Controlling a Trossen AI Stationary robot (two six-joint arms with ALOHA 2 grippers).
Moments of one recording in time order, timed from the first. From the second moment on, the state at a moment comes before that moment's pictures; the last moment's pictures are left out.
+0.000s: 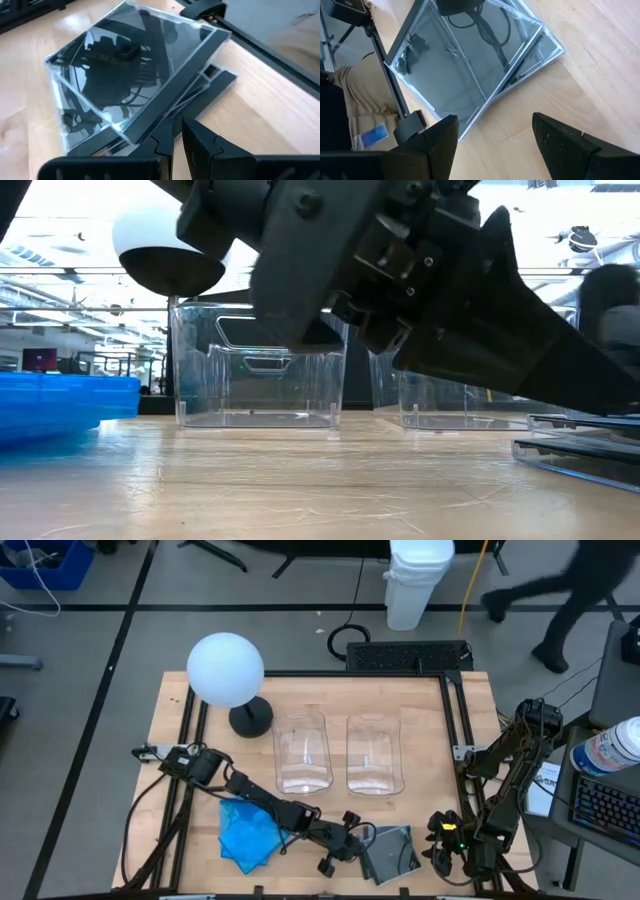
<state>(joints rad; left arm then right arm) -0.43 2.29 1.50 0.21 0.00 0.20 1.19 1.39 0.73 -0.52 0.45 1.76</state>
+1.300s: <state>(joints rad) -0.39 2.31 1.51 0.31 -0.06 0.31 1.27 1.39 0.73 -0.55 0.45 1.95</state>
